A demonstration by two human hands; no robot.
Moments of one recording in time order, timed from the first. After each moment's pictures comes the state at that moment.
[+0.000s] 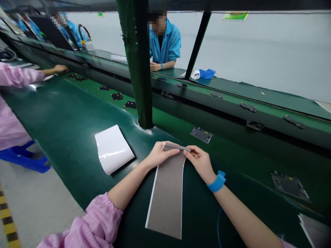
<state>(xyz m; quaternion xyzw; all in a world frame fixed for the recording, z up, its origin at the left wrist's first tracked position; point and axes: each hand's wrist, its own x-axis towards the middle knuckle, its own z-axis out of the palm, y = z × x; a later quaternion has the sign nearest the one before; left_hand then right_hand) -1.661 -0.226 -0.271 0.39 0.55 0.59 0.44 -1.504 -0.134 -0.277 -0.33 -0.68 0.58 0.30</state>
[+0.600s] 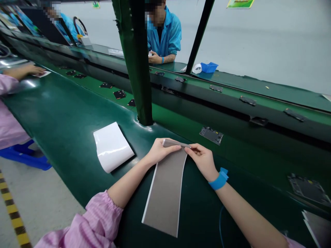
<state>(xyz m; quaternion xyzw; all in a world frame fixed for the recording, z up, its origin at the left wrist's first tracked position) -1.660 -0.224 -0.273 0.37 0.58 0.58 0.43 -1.503 -0.134 -0.279 -0.35 -0.69 0.55 0.32</state>
